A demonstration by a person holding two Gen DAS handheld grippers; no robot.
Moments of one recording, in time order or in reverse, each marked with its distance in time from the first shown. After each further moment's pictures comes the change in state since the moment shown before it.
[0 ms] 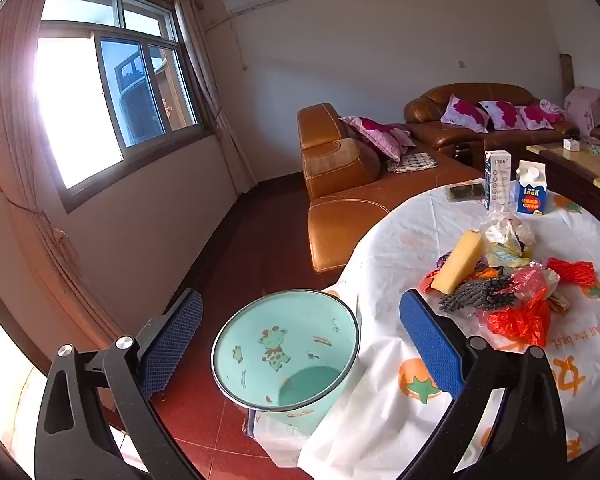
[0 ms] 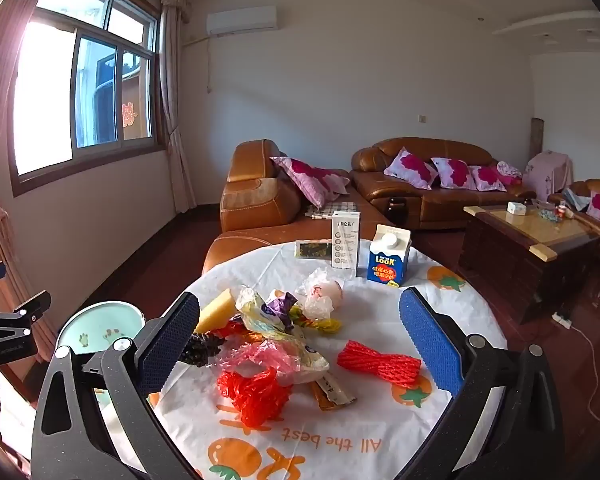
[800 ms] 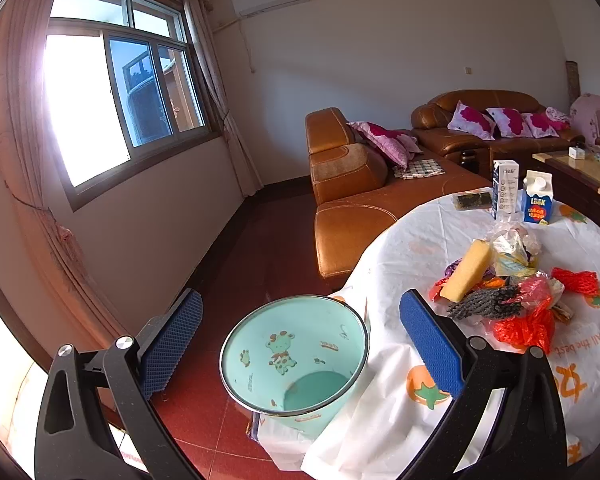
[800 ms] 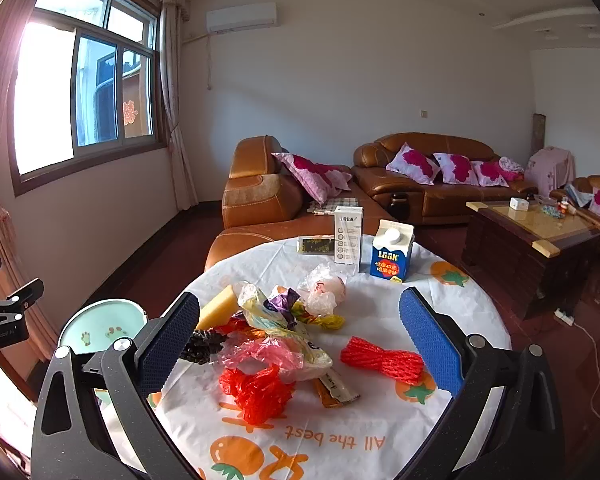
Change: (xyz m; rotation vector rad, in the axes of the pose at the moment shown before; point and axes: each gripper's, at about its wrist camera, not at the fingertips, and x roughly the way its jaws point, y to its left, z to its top) left arm -0.002 0.011 0.004 -0.027 -0.012 0.020; right arm 0.005 0.003 -0.008 0.013 0.011 0.008
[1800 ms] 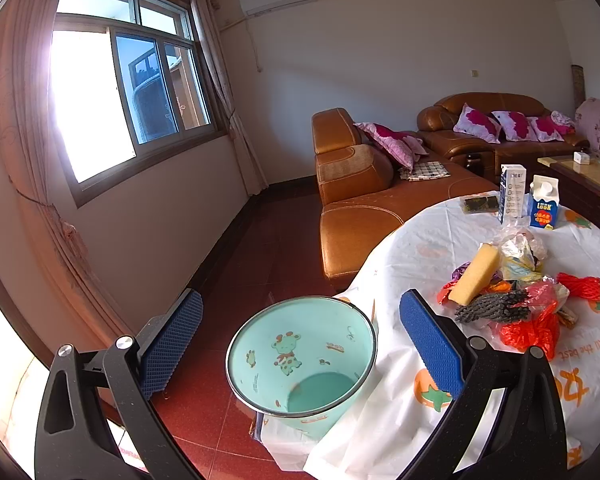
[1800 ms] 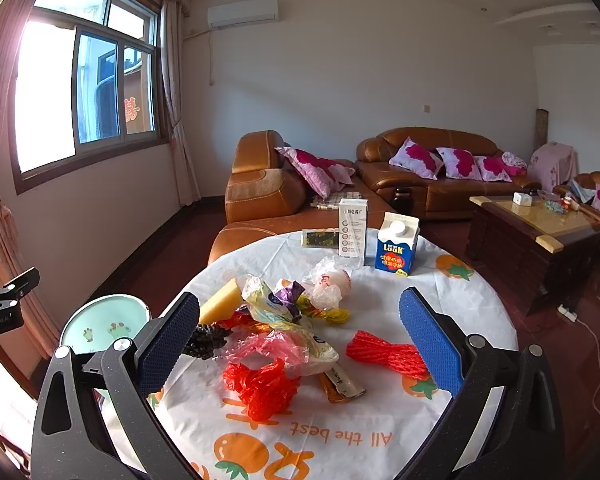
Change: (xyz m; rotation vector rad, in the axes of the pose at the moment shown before) left arm 0.003 0.009 0.002 -0.015 0.003 0.012; right arm 0.003 0.001 -0.003 0.007 0.018 0.010
